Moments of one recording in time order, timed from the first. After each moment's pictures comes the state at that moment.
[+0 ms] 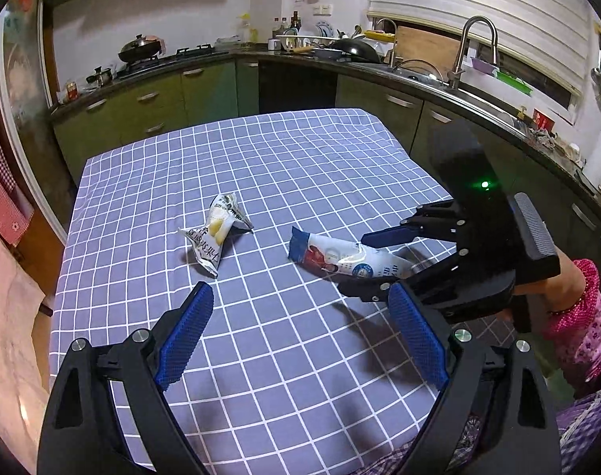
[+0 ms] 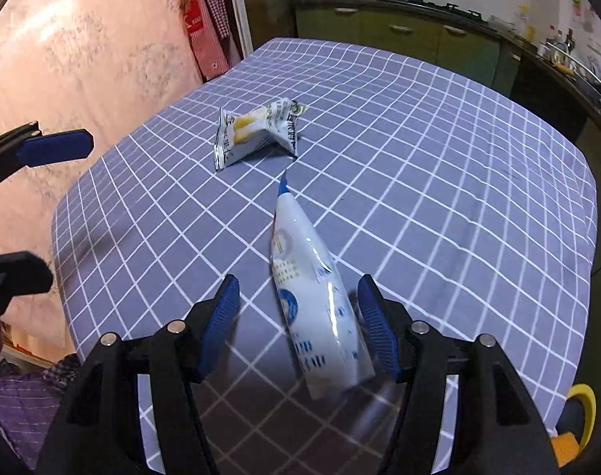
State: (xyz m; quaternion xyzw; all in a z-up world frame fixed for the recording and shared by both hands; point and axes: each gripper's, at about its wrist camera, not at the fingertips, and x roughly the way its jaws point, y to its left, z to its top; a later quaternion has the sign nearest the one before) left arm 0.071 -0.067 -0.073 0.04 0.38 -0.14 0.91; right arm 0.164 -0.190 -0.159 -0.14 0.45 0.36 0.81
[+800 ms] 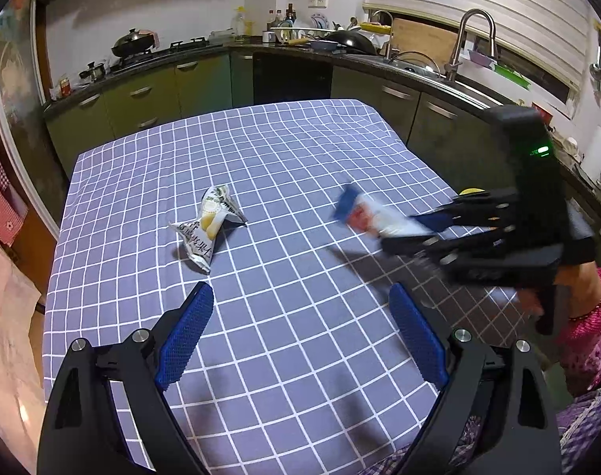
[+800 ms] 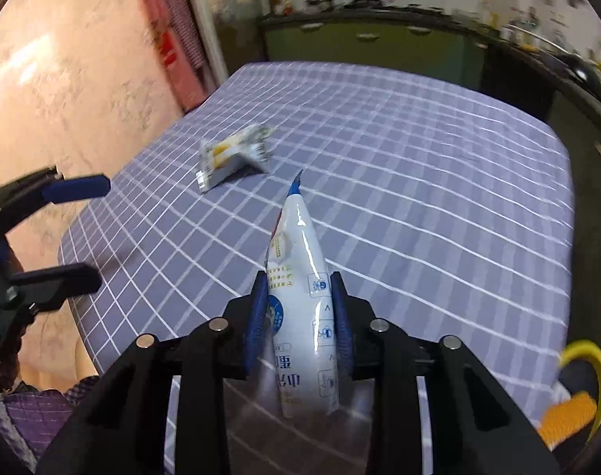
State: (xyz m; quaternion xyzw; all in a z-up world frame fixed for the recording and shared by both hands) left arm 0.080 -0.072 -0.084 0.04 0.39 -0.15 0.91; right arm 0.151 -0.258 -0.132 -0.05 0.43 0.30 0.85
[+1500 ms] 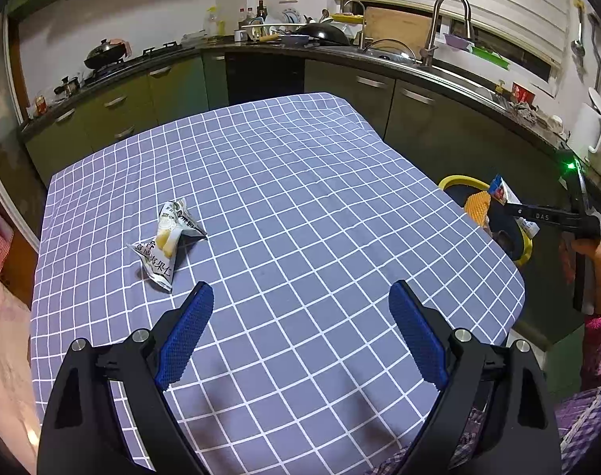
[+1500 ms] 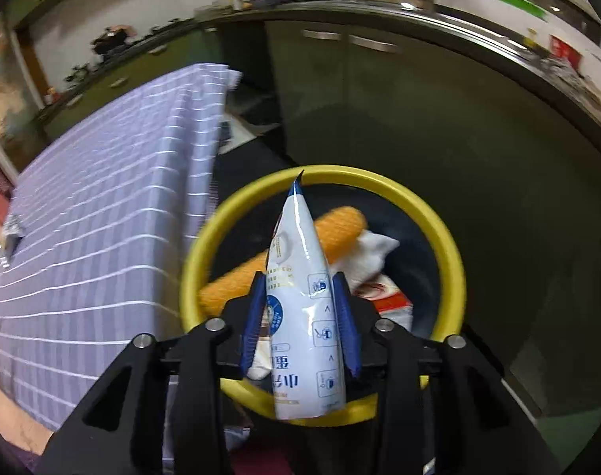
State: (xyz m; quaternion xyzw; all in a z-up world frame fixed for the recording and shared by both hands) left arm 0.090 -0.105 -0.085 0.07 0.40 -0.18 0.90; right arm 0.098 -0.517 -0.165 0.08 0.45 -0.08 0.89
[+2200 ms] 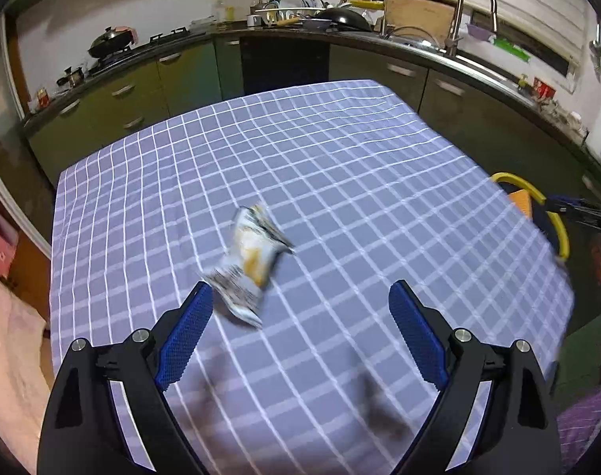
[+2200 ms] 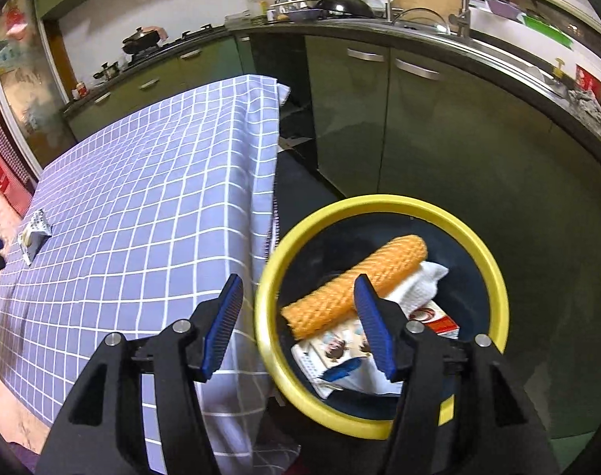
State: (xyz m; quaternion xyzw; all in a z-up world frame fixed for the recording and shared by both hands) left arm 0.169 -0.036 -0.107 0.09 0.42 -0.17 0.89; right arm 0.109 -0.453 -0.145 0.07 0.43 0.00 0.90
